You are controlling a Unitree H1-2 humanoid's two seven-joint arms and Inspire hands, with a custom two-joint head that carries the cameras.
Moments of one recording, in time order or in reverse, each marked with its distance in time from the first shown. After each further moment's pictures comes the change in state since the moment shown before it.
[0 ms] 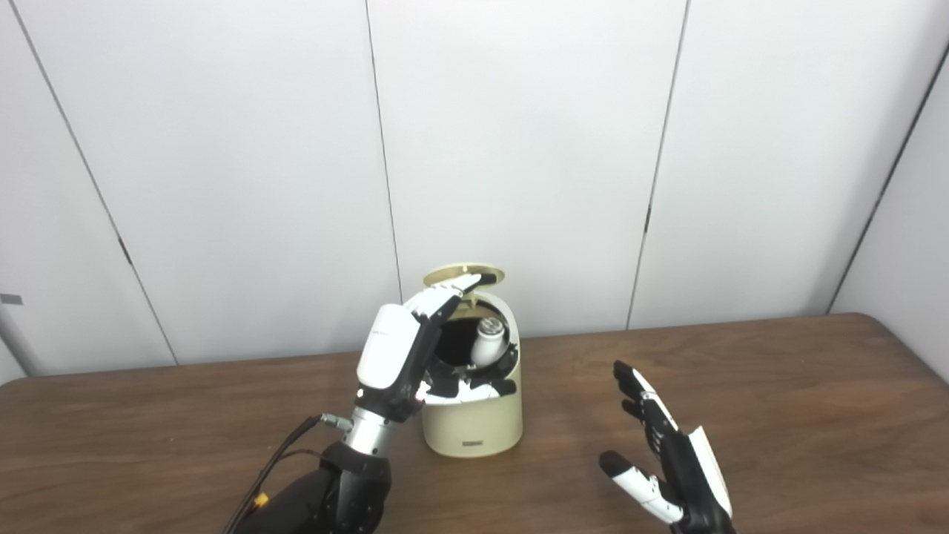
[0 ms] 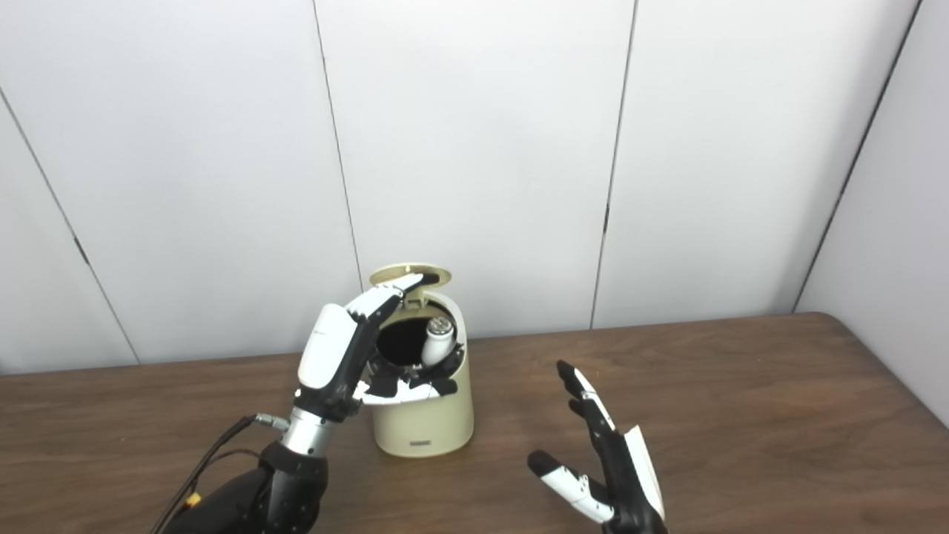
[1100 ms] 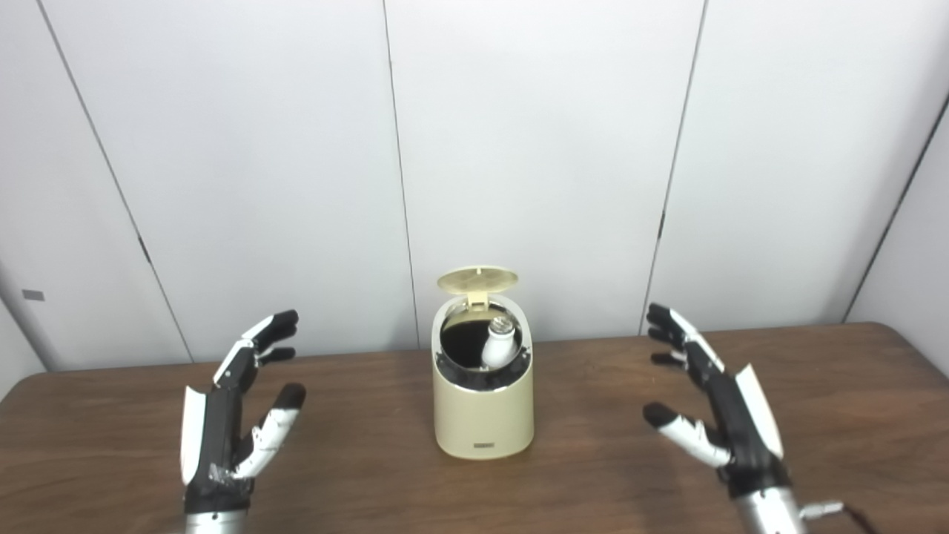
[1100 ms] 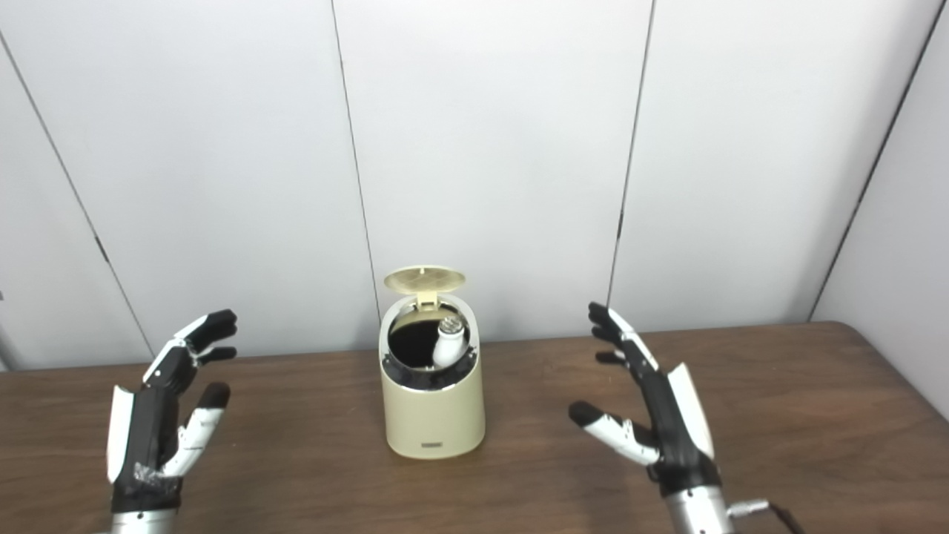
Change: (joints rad) left arm 0.516 0.003 0.723 -0.542 -0.172 0.008 -0.452; right arm -0.147 -0.150 -0.063 -0.091 -0.064 0.026 0.052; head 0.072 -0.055
